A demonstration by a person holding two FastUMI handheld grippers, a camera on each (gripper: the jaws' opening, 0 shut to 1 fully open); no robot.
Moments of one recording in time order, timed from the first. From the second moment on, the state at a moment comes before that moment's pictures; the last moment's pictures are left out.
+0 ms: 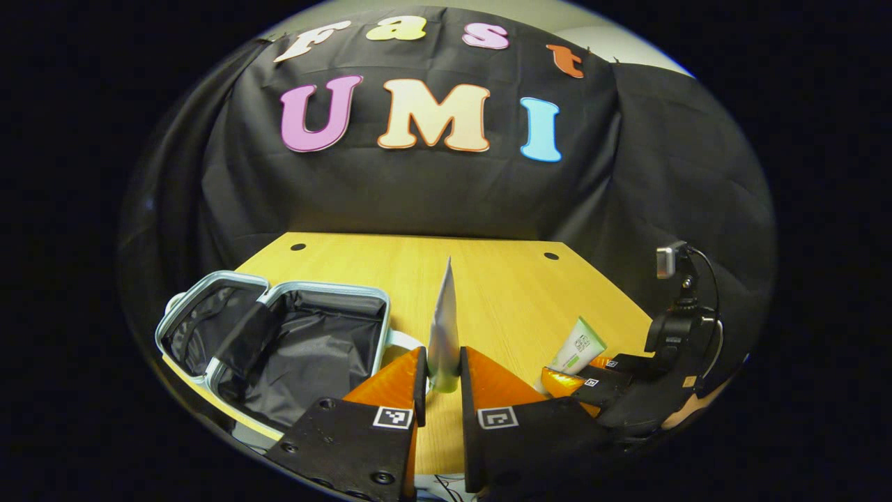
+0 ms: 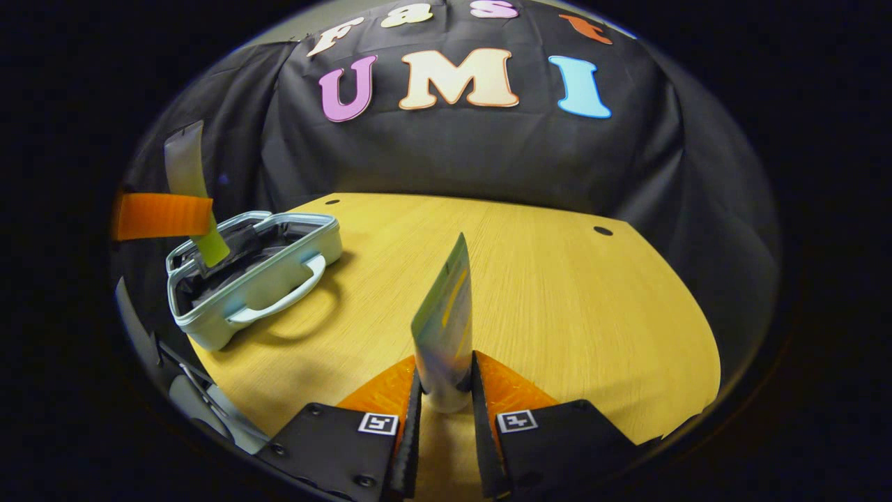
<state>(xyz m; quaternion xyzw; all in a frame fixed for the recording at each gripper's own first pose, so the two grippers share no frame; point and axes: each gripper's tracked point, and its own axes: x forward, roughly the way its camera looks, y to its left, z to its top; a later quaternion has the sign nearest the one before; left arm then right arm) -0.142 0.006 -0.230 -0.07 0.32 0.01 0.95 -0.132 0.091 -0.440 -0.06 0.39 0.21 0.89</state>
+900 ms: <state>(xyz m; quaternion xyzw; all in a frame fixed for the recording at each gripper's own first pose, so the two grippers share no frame) -0.177 0.203 -0.358 -0.03 0.56 0.09 0.82 -0.144 0.217 -0.311 0.08 0.41 0.28 0.86</state>
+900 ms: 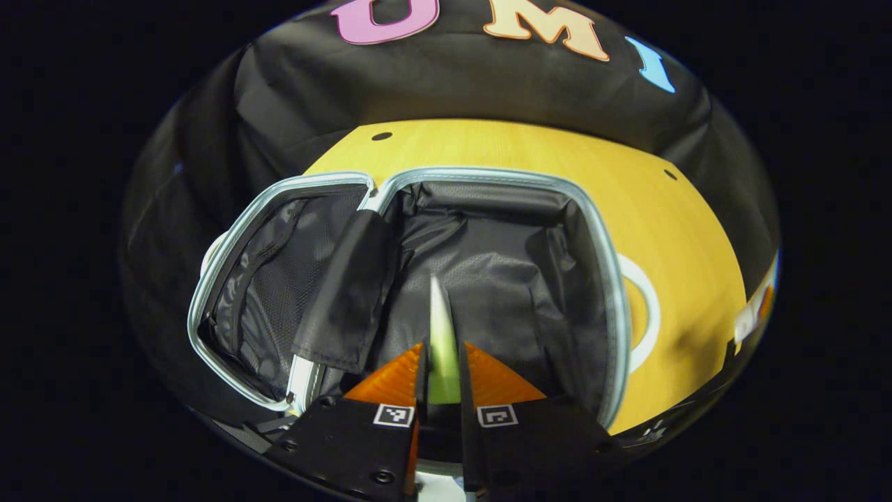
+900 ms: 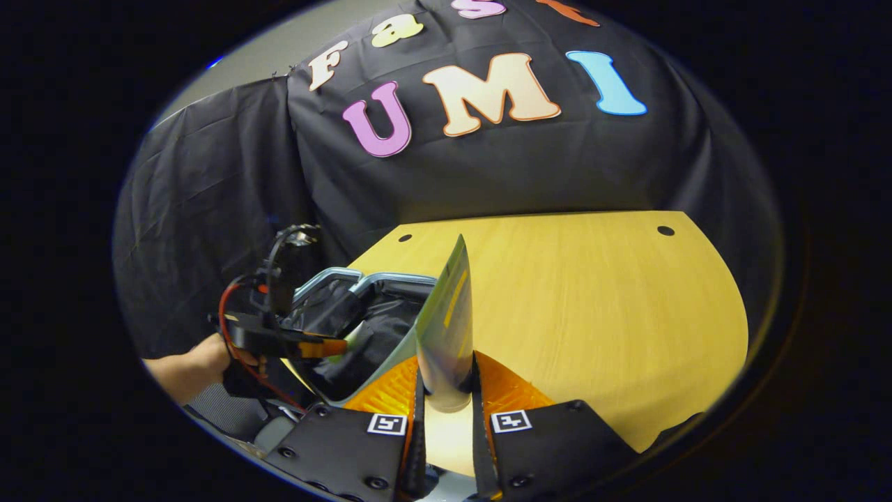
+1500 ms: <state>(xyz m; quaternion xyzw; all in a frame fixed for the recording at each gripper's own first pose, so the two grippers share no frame) -0.138 0.252 -0.229 -0.10 0.37 0.10 0.92 -0.183 0.346 -0.333 0.09 0.46 0.37 0.80</state>
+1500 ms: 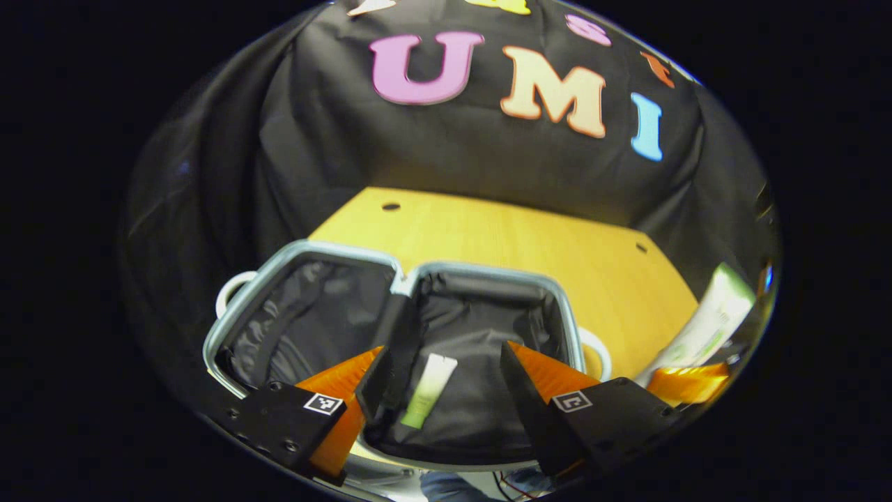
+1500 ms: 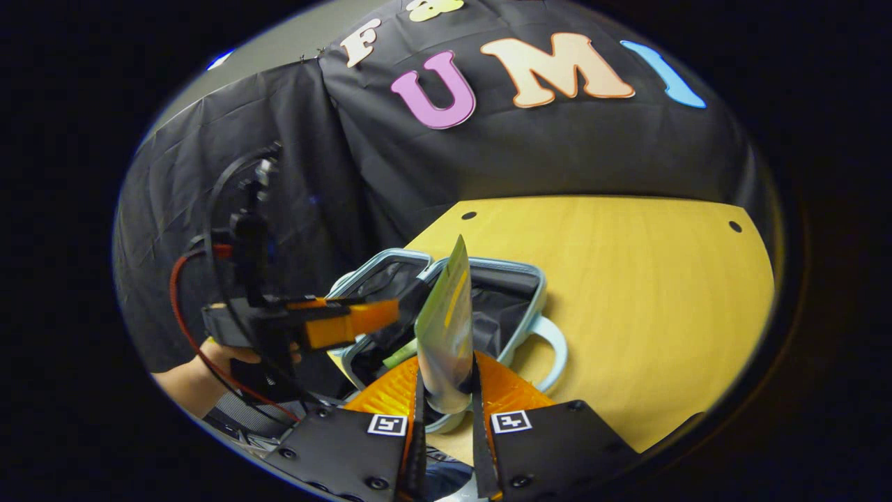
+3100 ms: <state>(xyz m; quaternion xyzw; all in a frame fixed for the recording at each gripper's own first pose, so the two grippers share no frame) -0.187 0.599 -0.380 -0.15 0.50 0.18 0.83 -0.113 0.291 -0.299 0.07 0.37 0.08 0.92</state>
